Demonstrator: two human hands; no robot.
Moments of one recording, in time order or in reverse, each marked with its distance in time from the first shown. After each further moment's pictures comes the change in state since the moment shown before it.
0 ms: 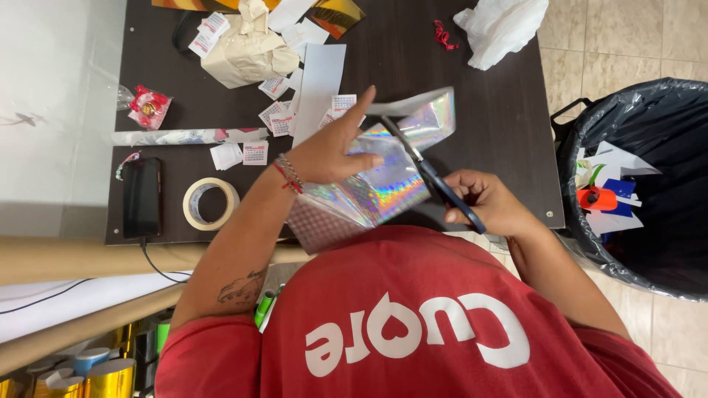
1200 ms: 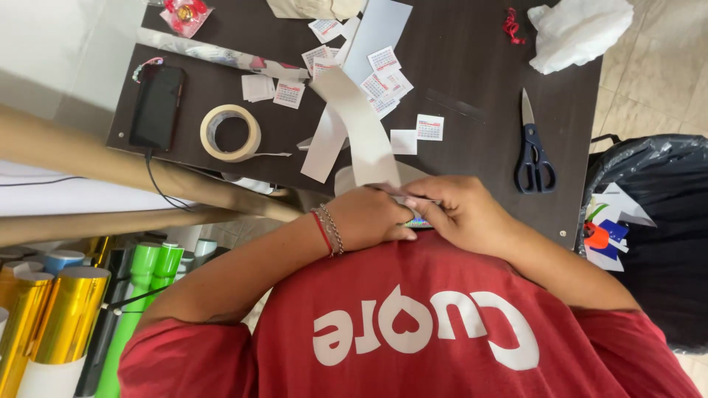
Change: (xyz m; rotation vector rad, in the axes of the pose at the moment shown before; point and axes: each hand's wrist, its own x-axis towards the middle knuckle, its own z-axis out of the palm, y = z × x) left_hand -0.085 0.038 0.121 0.597 -0.143 -0.202; right_hand 0.025 -0.140 0.142 -0.617 -0.209 -0.331
